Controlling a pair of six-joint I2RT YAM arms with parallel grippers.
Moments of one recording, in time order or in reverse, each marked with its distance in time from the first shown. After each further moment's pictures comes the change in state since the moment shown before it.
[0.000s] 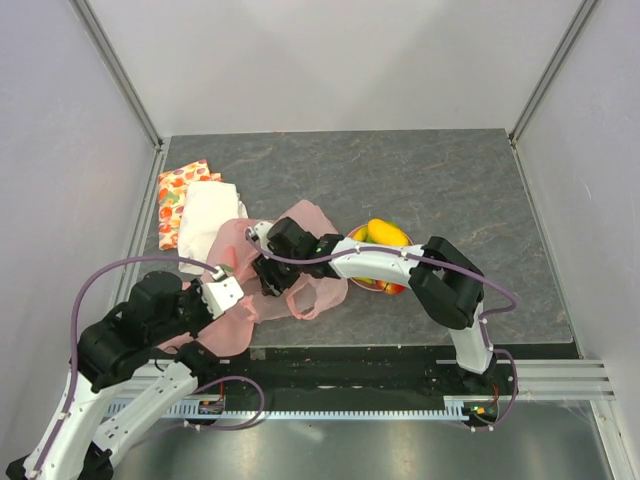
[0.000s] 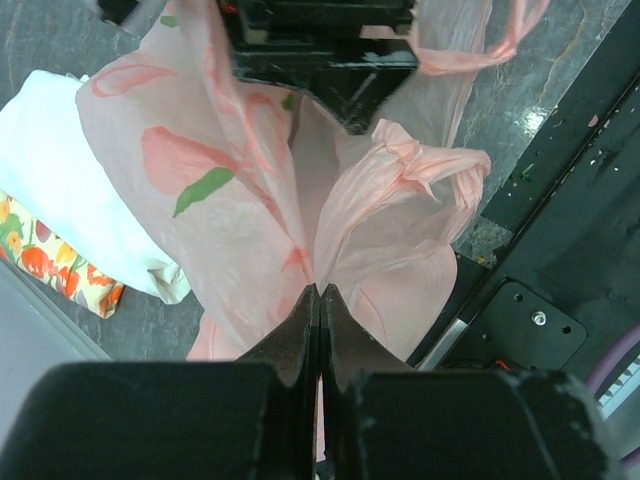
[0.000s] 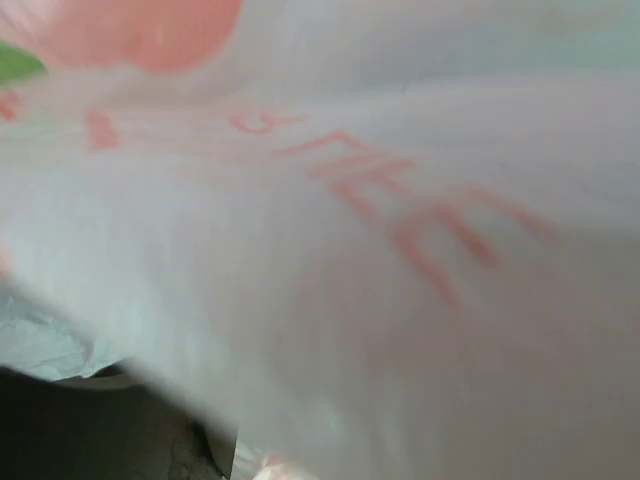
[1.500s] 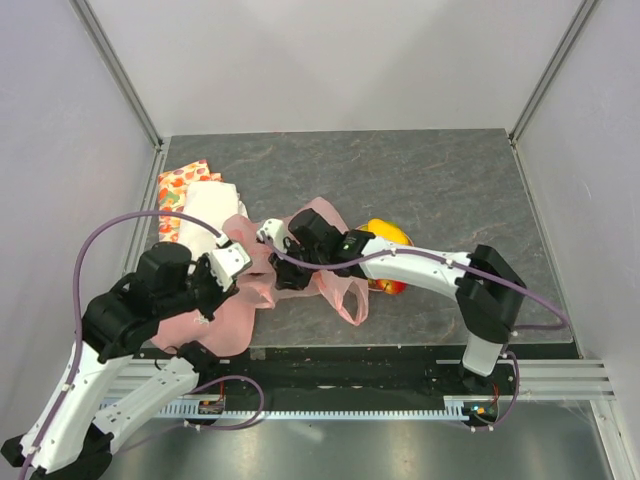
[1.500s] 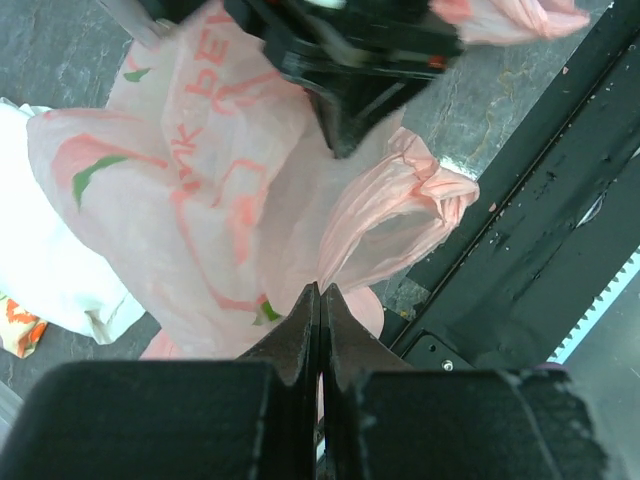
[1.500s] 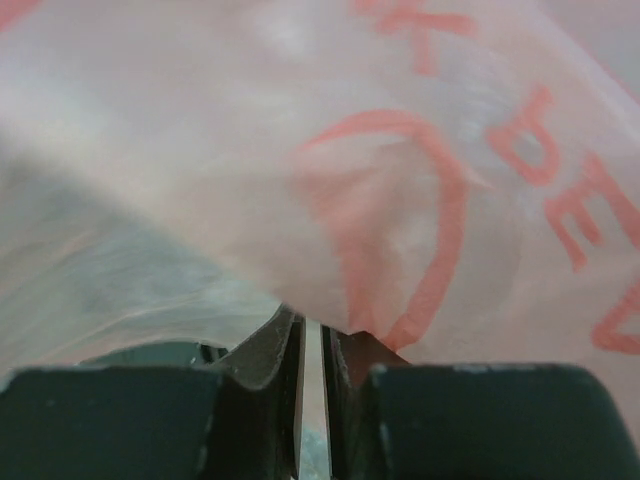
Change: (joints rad) left arm -0.002 0.205 0.146 0.062 0.112 -0.204; right arm -0.009 -0.260 -0.123 -0.039 -0.152 -0.223
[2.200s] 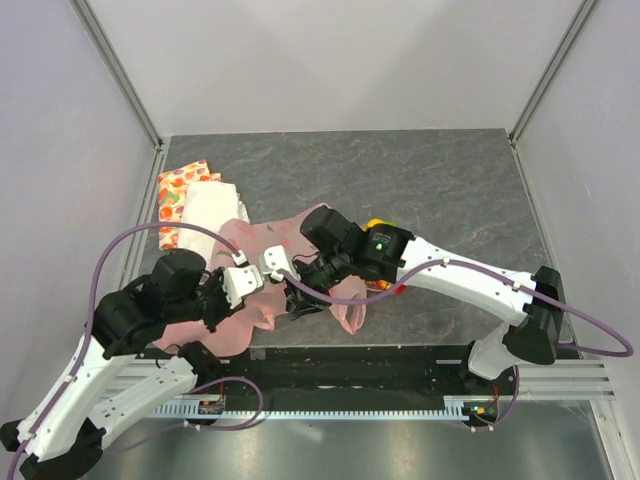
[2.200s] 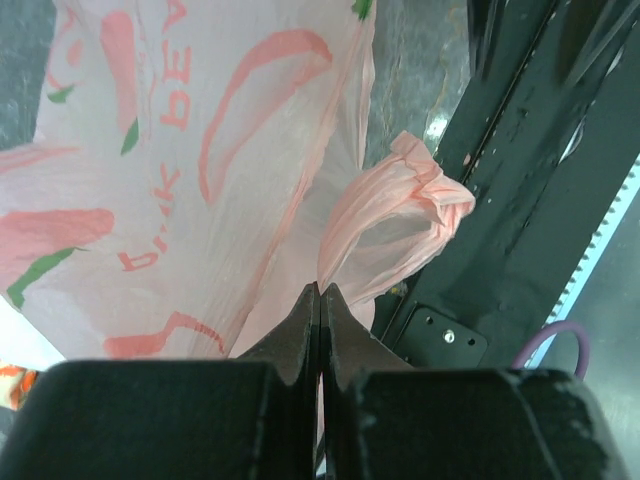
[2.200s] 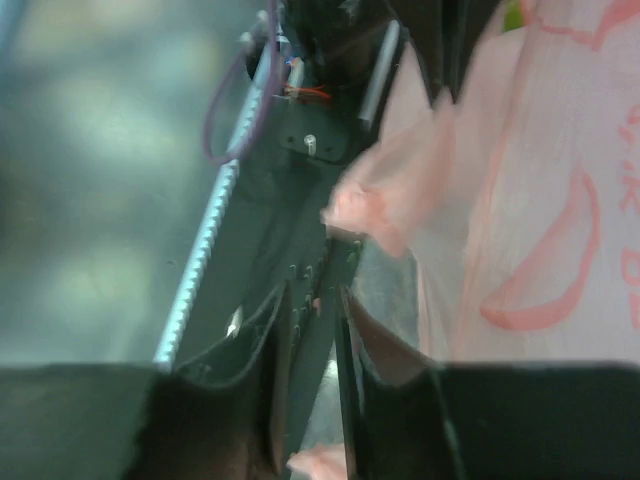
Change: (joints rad) left arm -0.103 -0.008 -0.068 -0.017 0.038 0.087; right arm 0.061 -0.175 0.198 -0.461 -0.336 -0.417
